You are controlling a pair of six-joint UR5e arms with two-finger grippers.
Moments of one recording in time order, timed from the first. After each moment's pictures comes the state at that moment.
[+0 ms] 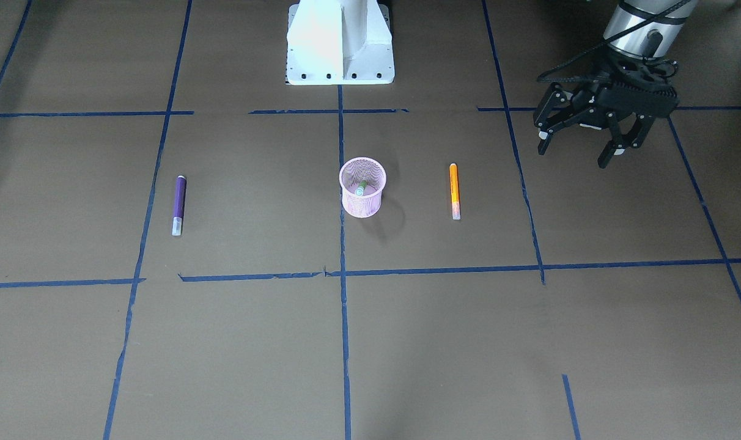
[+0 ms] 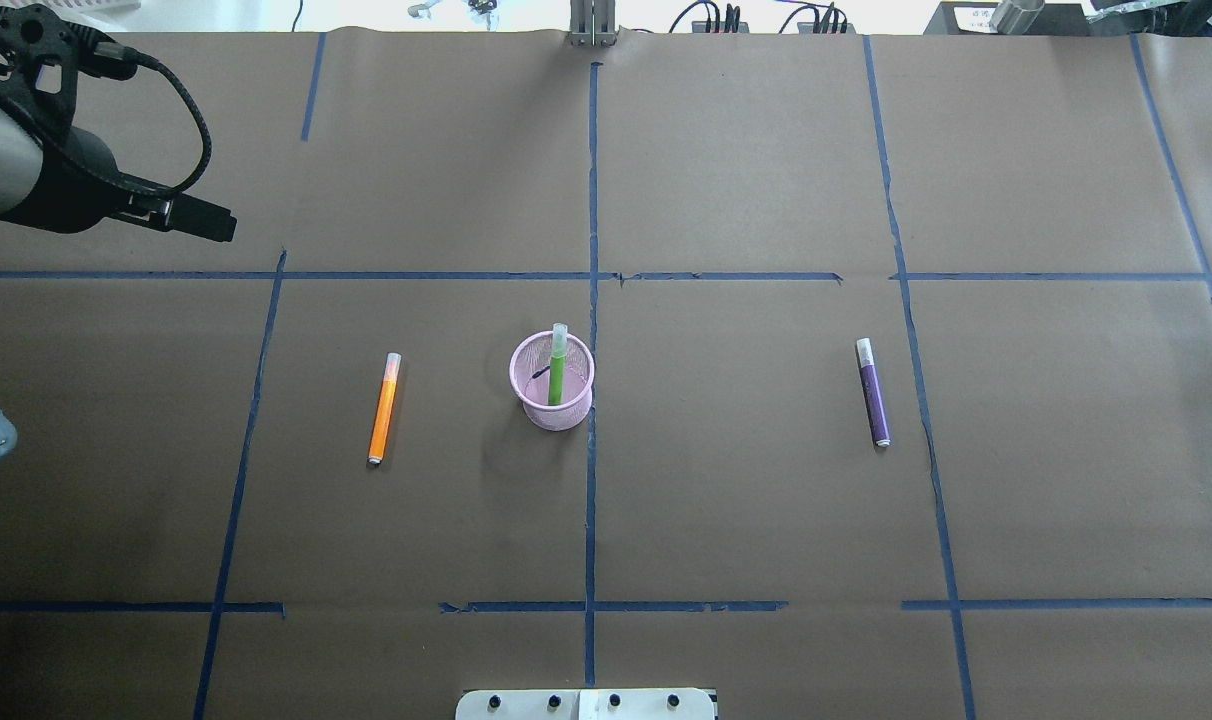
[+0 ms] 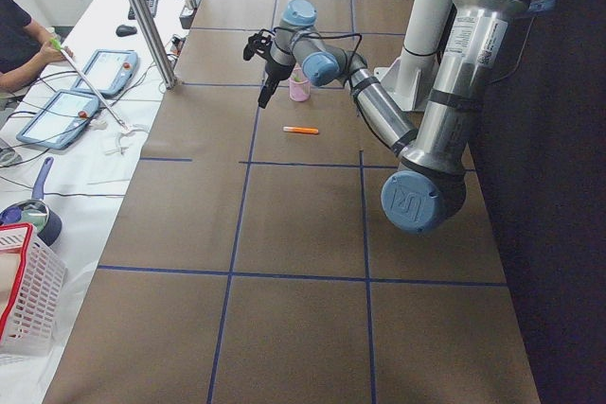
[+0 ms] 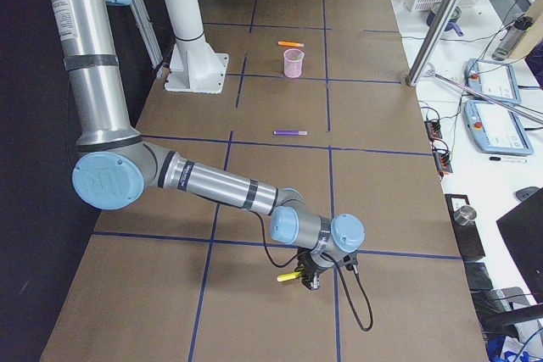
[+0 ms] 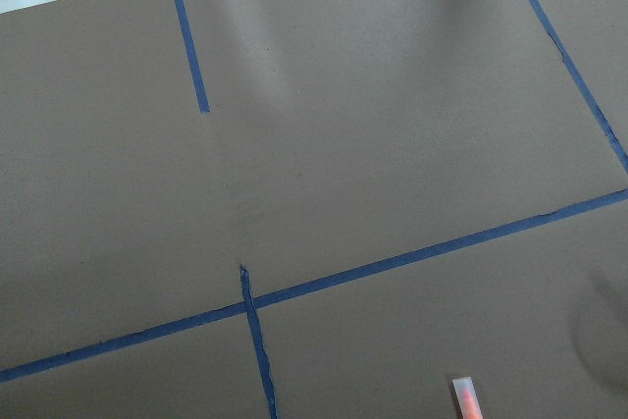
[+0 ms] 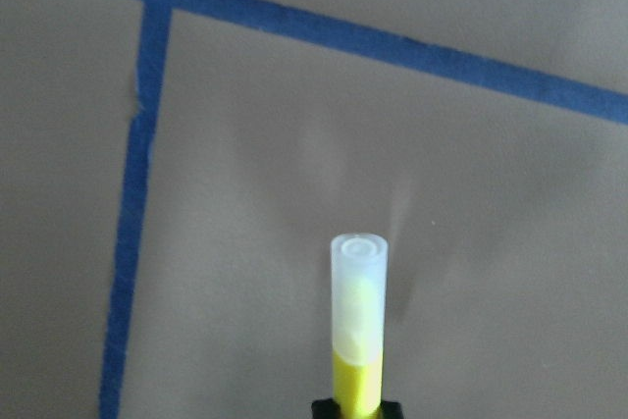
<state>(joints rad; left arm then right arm) -0.93 -1.82 -2.12 -1.67 -1.95 -0.71 1.46 -1.42 1.18 -1.53 2.32 -0.28</state>
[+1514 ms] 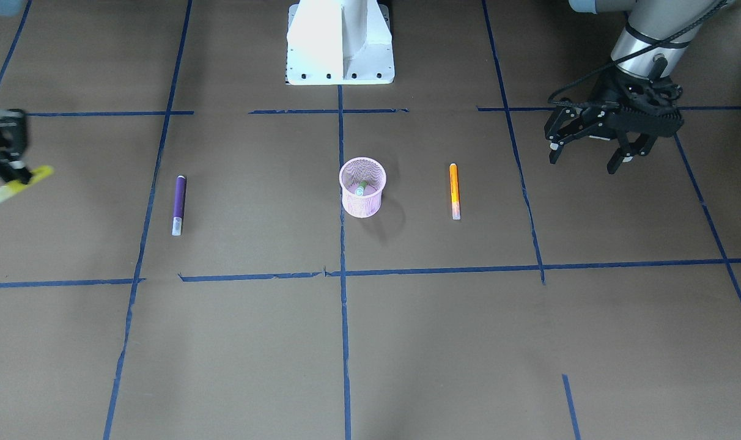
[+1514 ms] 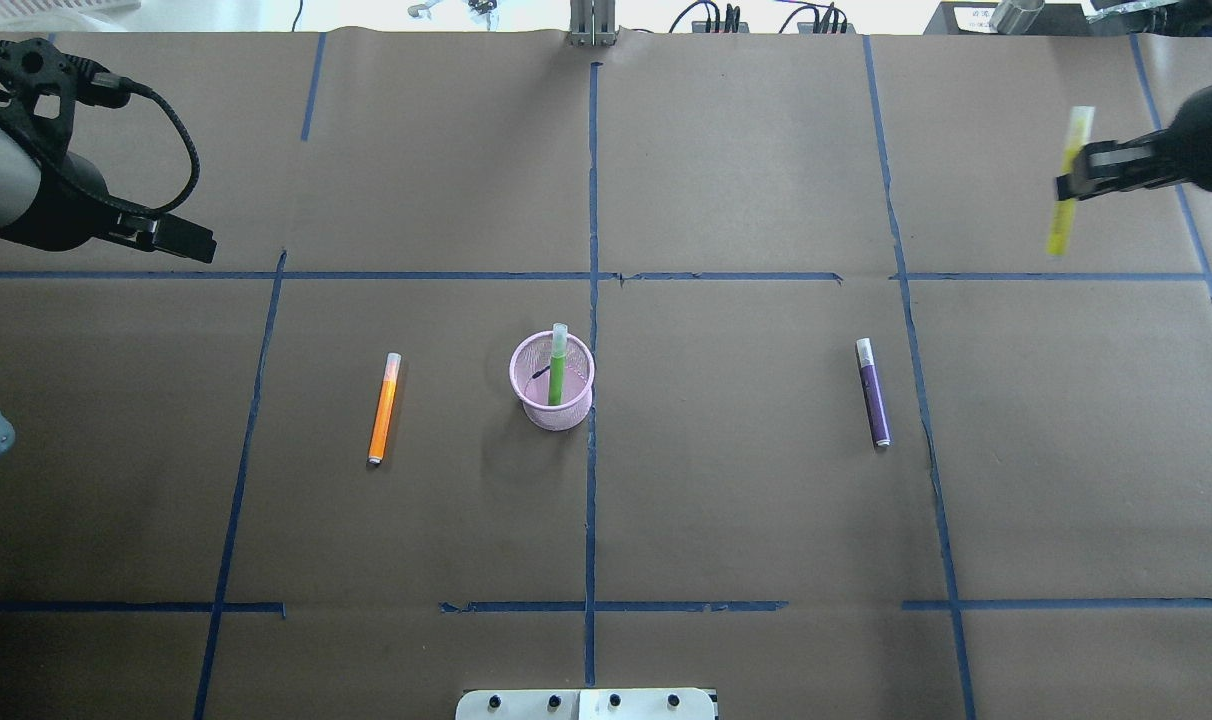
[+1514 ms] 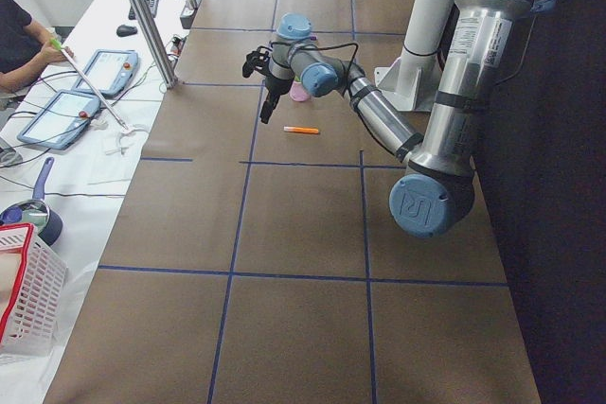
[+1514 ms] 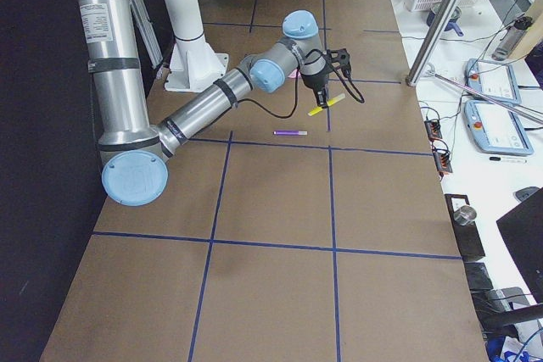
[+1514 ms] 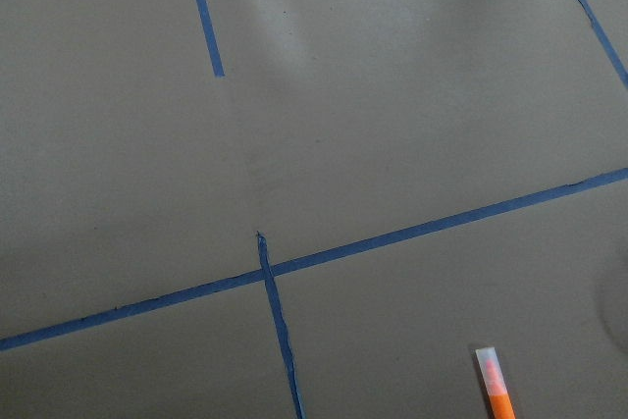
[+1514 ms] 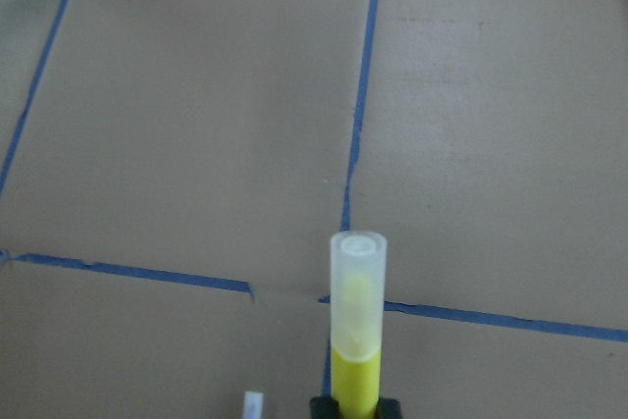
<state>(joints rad) -0.94 -1.78 -2.08 -1.66 -1.98 -0.70 1.04 -1.43 2.11 -1.33 2.04 0.86</state>
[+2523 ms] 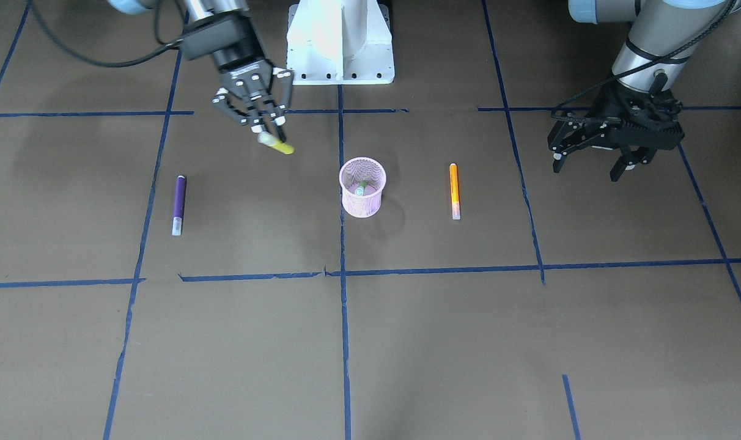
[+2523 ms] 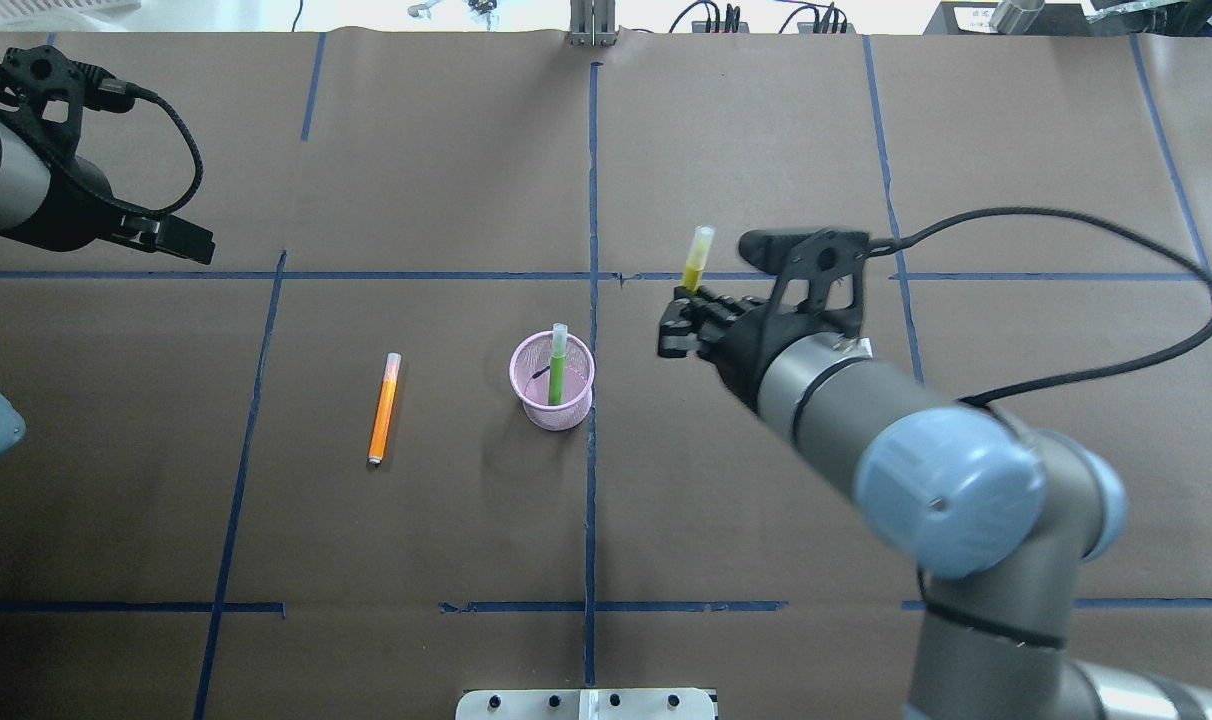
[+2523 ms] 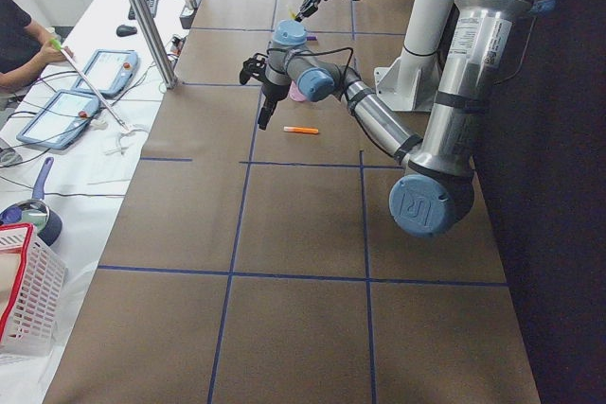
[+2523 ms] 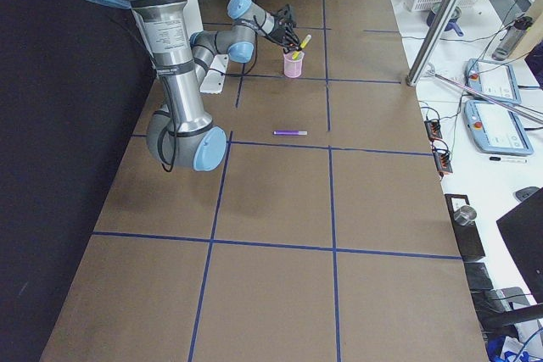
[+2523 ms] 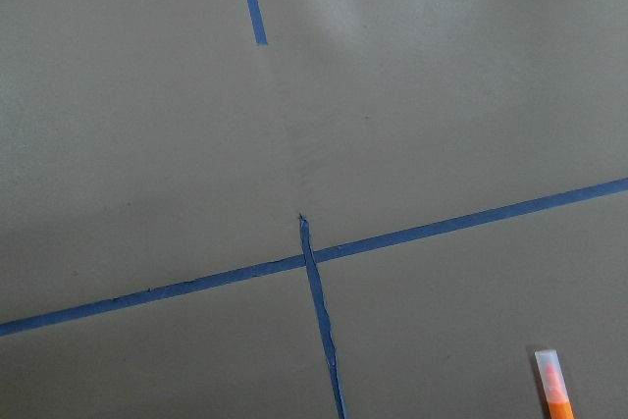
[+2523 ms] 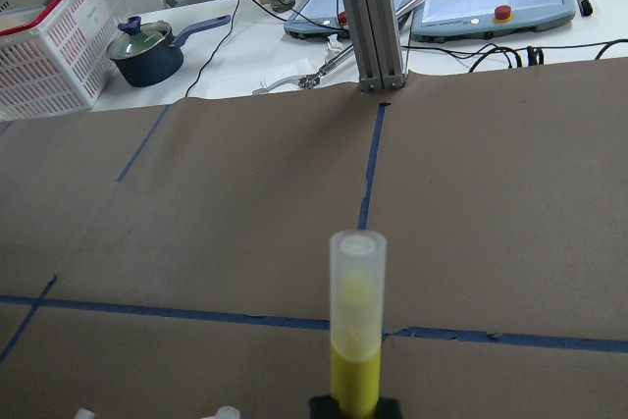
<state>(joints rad) -0.94 -1.78 -2.05 -1.67 -1.98 -0.70 0.31 -1.16 2.06 -1.21 1.10 1.20</state>
